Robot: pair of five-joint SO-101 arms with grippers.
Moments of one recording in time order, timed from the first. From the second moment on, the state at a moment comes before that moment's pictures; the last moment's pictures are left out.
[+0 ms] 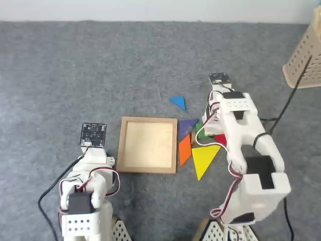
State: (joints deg) left arm -9.1 -103.5 97.1 72.0 -0.9; right arm -8.4 12.0 21.5 62.9 2.2
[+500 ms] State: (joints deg) left arm -9.2 -103.5 97.1 72.0 -0.9; right arm -5.2 13.6 21.1 68.0 7.2
